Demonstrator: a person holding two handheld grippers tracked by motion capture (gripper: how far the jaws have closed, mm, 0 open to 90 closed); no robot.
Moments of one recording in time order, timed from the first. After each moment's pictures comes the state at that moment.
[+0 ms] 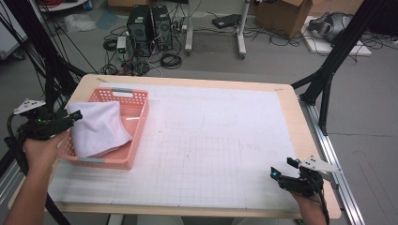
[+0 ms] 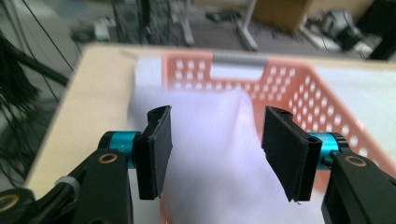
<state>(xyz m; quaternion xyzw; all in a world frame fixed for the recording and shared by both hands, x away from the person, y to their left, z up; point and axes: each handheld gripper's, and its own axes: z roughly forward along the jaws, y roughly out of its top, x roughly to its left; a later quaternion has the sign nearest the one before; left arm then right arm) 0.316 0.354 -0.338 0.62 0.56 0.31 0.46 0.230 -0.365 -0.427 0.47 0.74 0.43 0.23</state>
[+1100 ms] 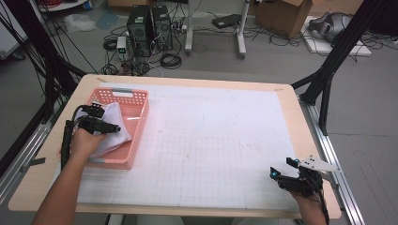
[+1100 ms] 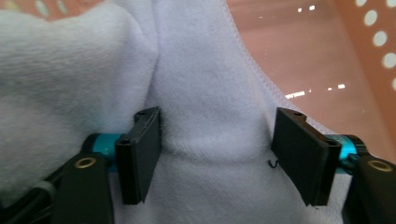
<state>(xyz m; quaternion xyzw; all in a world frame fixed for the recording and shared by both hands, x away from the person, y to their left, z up) 0.397 0.271 -0.406 0.75 0.58 0.19 0.24 0.232 -0.365 -0.428 0.47 0.74 0.43 0.22</state>
